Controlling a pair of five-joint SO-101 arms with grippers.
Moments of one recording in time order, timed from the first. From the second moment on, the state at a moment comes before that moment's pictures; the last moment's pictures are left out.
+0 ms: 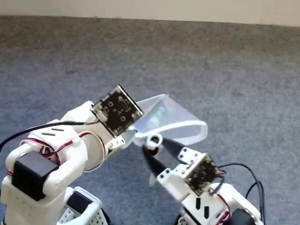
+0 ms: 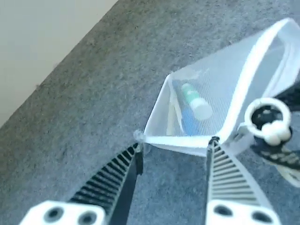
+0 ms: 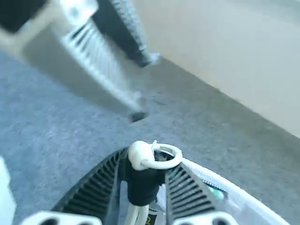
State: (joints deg) left arm 23.8 -52.4 9.7 94.5 -21.3; right arm -43.2 -105.1 59.4 63.2 11.6
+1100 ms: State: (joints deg) left arm 36.9 -52.4 32.2 74.5 -8.4; right arm -38.4 -105.3 50.9 68.9 11.6
